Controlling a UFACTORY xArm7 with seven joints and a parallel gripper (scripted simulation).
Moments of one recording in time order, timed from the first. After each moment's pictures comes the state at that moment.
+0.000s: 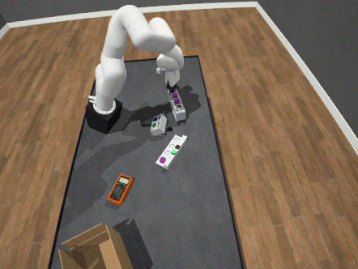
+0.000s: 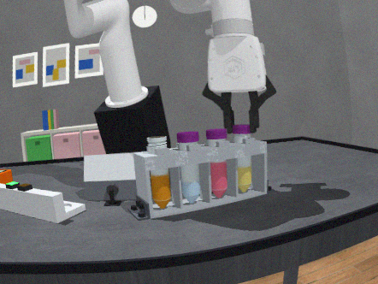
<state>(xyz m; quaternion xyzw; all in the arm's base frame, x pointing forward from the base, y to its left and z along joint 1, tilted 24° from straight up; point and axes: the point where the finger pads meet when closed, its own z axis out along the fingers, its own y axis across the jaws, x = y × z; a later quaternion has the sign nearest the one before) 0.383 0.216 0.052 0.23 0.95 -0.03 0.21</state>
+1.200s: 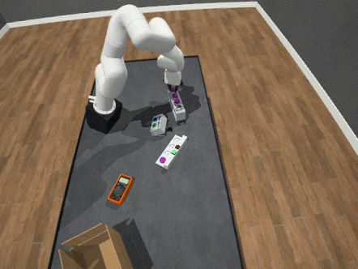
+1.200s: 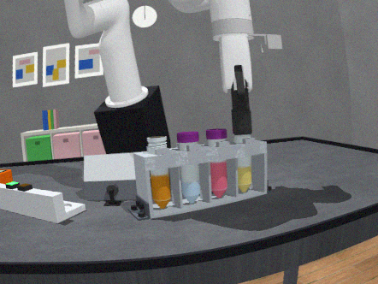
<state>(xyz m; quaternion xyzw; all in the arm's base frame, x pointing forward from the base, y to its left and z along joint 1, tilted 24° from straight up) 0.383 0.215 0.052 0.77 0.61 0.09 0.16</state>
